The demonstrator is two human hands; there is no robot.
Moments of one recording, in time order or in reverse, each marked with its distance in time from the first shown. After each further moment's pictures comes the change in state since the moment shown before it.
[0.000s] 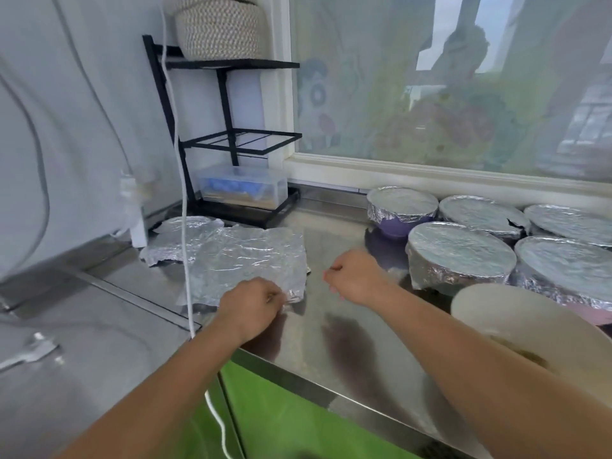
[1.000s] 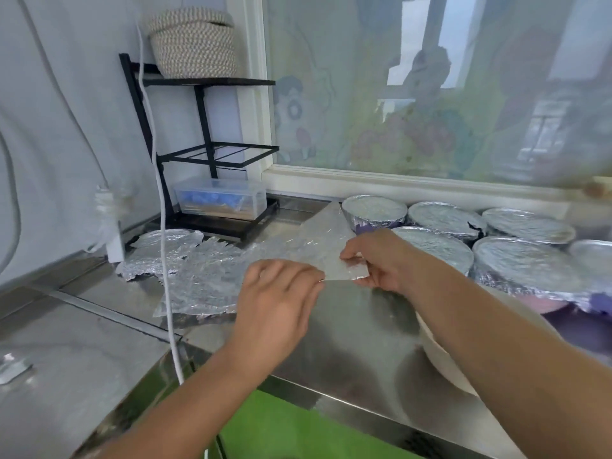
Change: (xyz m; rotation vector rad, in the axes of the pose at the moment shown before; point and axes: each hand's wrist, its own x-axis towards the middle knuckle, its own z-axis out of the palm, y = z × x) left_hand -0.053 0.092 -0.027 0.049 0.658 0.667; right_hand -0.045 -0.013 -0.084 0.806 -0.062 0.311
